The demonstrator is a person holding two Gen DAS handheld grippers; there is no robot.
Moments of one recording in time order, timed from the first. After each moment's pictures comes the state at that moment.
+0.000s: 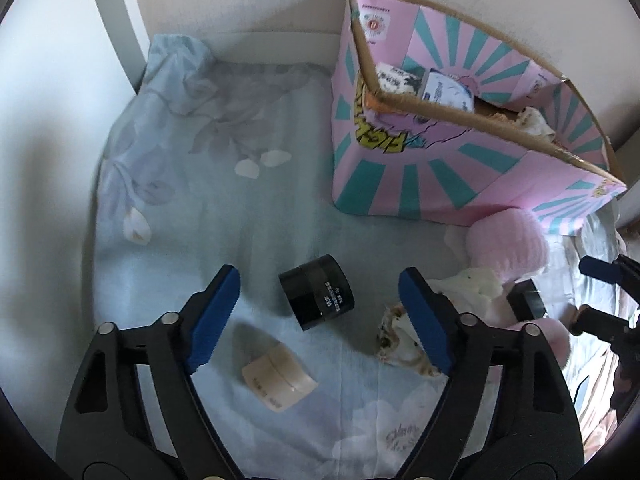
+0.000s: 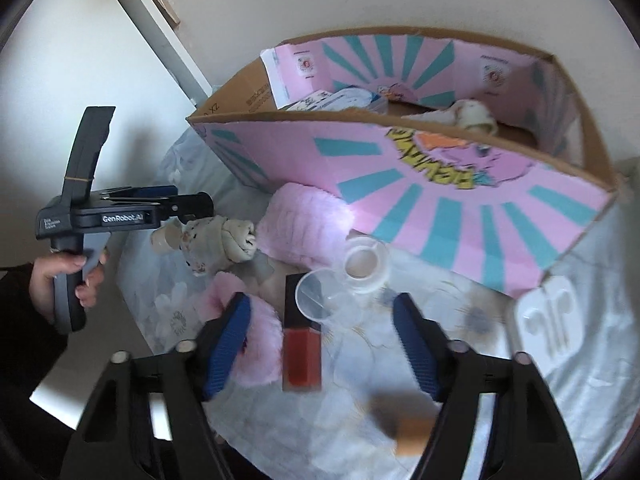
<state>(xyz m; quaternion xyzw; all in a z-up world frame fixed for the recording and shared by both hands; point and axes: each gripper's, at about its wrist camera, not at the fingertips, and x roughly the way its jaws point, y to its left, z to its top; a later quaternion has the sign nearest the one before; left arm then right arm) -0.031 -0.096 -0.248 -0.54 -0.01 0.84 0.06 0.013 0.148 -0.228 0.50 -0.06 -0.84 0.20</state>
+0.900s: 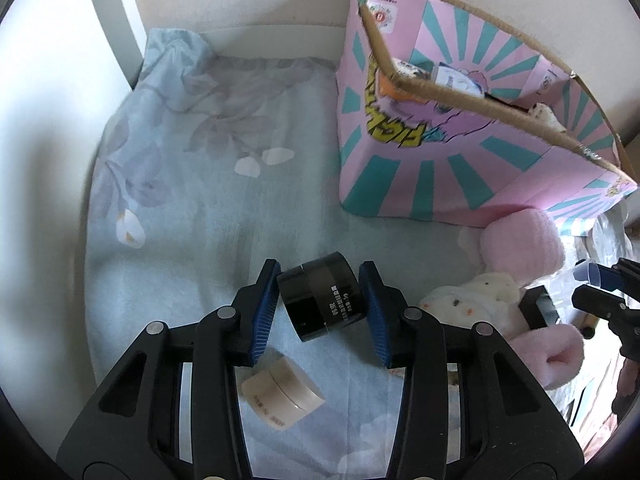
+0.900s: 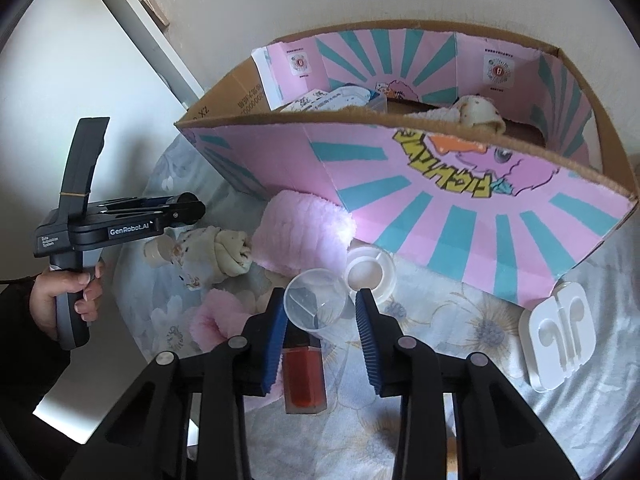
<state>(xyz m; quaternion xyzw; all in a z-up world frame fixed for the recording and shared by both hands) -0.037 -0.111 -0.250 -0.54 0.00 0.84 0.06 0.002 0.142 -0.229 0.50 -0.07 -0.84 0.19</state>
